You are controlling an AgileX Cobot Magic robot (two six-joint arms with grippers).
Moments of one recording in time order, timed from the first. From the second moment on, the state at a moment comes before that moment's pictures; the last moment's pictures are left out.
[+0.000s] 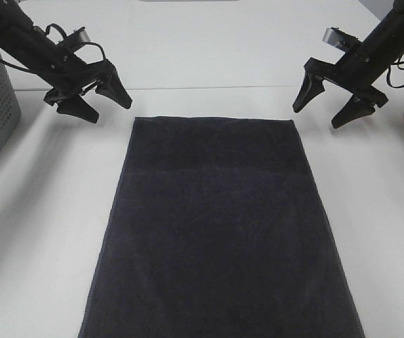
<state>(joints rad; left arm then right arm) -0.03 2.65 -2.37 -0.68 1.18 0.31 -0.05 2.51 -2.18 0.46 1.22 -0.20</state>
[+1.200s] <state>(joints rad) -0.14 2.73 -2.41 -0.74 1.02 0.37 0.01 2.61 -2.22 0.49 1.16 -0.22</state>
